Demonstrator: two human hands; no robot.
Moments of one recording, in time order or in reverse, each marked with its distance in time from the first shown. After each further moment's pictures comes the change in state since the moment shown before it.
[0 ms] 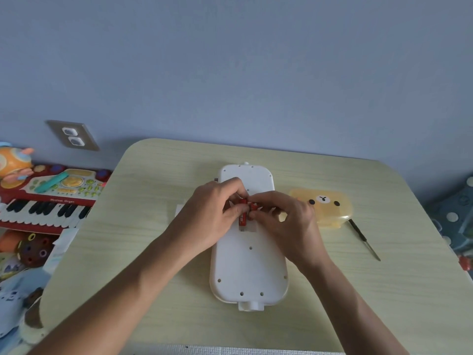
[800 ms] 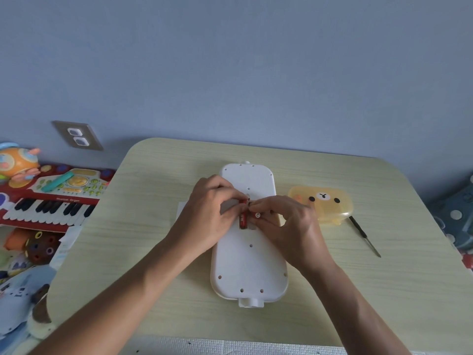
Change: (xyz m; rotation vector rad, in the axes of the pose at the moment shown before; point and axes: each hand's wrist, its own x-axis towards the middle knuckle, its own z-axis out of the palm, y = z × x) left_hand -0.006 -0.018 0.014 0.080 0.115 0.017; right_hand -0.010 0.005 0.000 -0.101 0.076 -0.234
